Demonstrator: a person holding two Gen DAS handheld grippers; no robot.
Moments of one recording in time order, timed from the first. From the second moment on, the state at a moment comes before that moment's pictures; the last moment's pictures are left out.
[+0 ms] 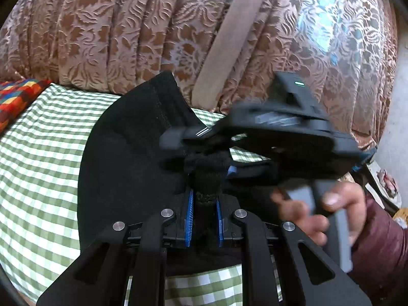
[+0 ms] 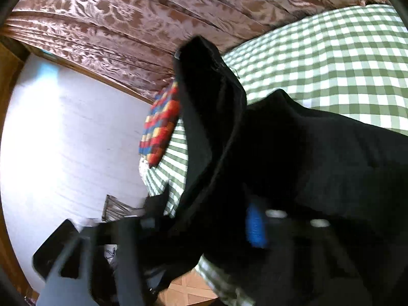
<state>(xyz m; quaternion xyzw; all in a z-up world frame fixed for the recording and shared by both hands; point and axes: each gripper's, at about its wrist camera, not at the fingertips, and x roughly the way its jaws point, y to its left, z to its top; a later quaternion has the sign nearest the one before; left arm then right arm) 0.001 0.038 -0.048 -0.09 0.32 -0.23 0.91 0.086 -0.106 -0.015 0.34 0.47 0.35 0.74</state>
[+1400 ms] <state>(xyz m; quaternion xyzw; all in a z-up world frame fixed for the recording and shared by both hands) 0.020 0.006 -0.074 -0.12 0.43 -0.30 0.84 -0.007 -0.308 -0.049 0.27 0.46 0.22 0.82</state>
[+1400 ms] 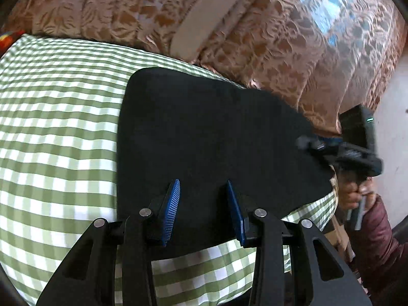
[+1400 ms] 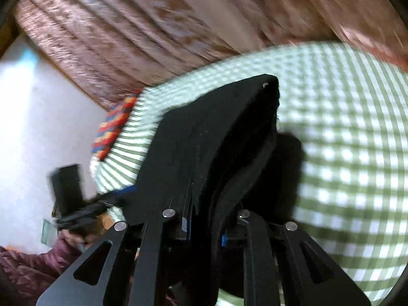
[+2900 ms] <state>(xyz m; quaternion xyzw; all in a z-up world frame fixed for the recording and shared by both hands) 0.001 0.006 -0.077 -0.07 0.42 -0.30 0.85 -0.098 -0.320 -0.066 0.38 0.45 0.12 0.80</state>
